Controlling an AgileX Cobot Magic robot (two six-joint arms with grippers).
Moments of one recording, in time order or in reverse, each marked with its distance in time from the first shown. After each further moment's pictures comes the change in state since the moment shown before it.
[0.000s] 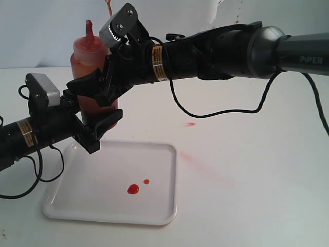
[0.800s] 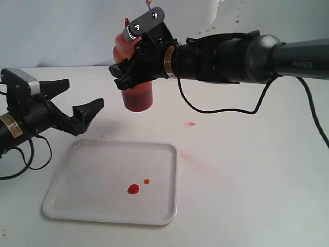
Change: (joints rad) left arm 0.107 0.000 0.000 -0.157 0.059 0.003; right arm -0.028 0.055 0.006 0.315 0.401 -0.231
